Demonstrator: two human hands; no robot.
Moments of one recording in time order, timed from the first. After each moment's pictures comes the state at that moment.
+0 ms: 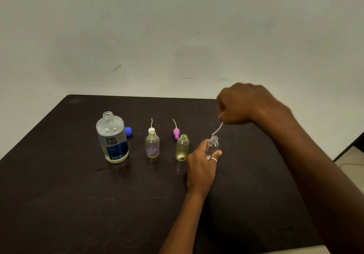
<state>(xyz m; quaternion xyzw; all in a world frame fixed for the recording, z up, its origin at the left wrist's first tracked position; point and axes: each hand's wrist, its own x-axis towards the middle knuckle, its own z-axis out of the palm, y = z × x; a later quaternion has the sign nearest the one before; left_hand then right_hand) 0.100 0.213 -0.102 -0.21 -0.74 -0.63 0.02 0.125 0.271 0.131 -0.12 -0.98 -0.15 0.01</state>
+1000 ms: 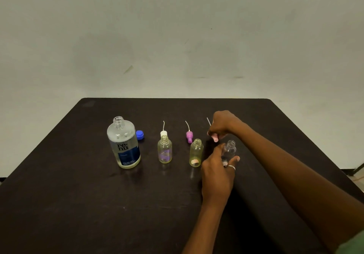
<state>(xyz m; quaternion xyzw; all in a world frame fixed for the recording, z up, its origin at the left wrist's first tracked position) 0.102 0.212 -0.097 -0.20 -0.78 -0.59 0.03 -0.003 0.325 -0.006 -0.20 -0.97 0.11 -0.09</state>
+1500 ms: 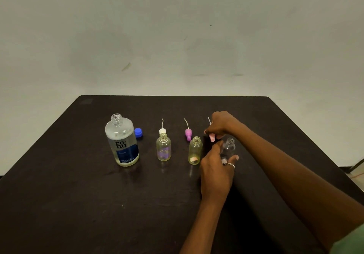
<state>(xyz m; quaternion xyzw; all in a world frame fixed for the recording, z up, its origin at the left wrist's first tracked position) 0.102 0.212 -0.097 -0.19 -0.77 -0.61 0.02 -0.006 0.326 -0.017 -0.19 -0.97 0.12 -0.09</state>
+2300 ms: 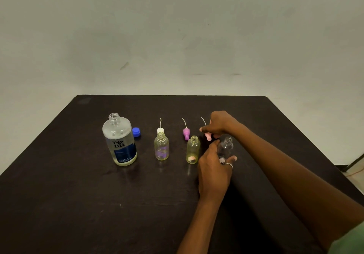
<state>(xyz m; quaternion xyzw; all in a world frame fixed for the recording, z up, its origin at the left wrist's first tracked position) 0.102 0.211 -0.096 -0.19 -0.76 -0.62 0.00 -0.007 0.333 -0.025 -0.18 -0.98 0.11 -0.07</state>
